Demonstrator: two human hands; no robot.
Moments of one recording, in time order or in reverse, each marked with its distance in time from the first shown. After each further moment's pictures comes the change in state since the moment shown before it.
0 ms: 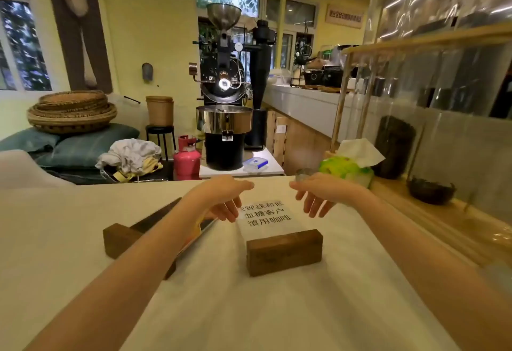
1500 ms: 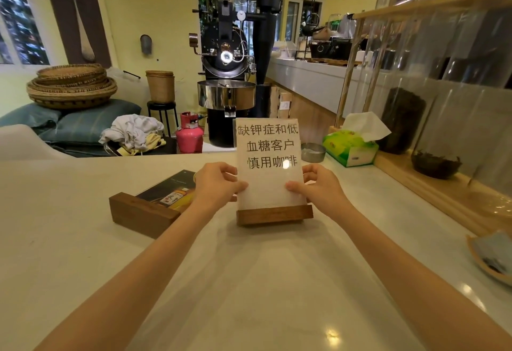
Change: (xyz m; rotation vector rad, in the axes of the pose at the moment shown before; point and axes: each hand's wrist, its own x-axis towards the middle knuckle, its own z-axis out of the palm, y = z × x) left_hand -0.027 -0.035 0.039 -0.405 0.436 0.182; right_hand -0.007 0.030 0.069 0.405 0.432 -0.230
